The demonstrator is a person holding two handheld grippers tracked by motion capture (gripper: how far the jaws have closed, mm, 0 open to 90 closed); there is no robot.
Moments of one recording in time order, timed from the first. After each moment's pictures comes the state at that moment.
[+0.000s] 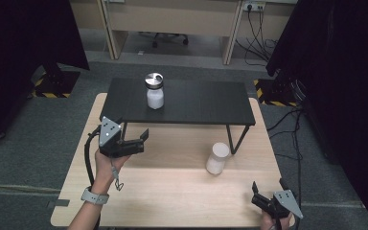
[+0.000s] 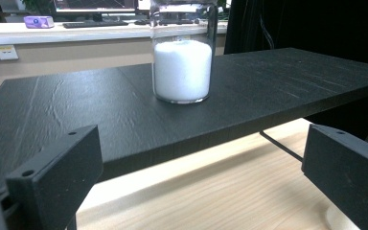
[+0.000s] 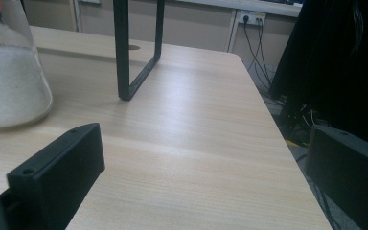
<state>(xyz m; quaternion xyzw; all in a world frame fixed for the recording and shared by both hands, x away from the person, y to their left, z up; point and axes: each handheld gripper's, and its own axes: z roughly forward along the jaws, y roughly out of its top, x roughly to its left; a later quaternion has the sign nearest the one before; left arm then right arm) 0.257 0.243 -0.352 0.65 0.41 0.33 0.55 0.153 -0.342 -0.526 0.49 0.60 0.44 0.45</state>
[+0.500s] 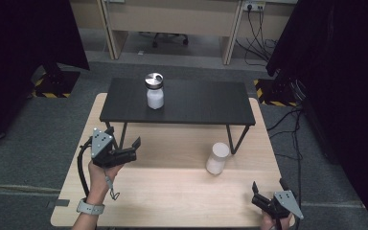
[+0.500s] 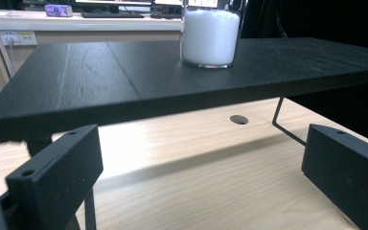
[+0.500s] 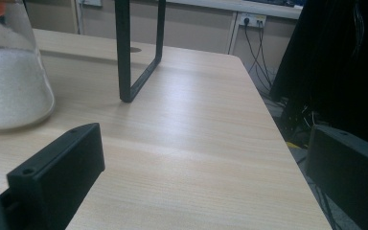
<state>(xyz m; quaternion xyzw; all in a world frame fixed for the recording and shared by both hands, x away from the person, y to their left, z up) 0.236 0.258 -0.378 0.63 0.44 0.33 0.55 0.152 -0.343 -0.527 0.49 0.60 0.44 0.45</state>
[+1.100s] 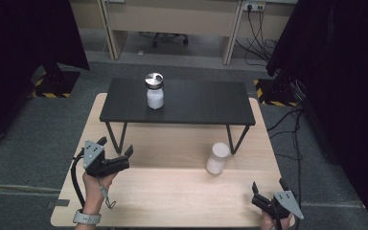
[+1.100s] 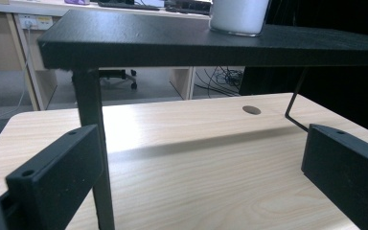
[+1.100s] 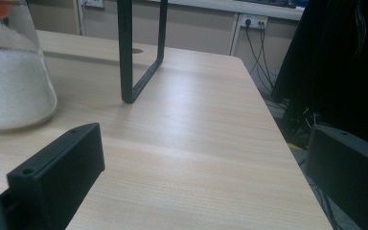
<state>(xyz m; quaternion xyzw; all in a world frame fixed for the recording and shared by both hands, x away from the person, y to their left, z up) 0.220 0.269 -0.405 0.61 0.47 0.33 0.54 0.152 -0.344 -0.528 0.49 0.60 0.44 0.45</state>
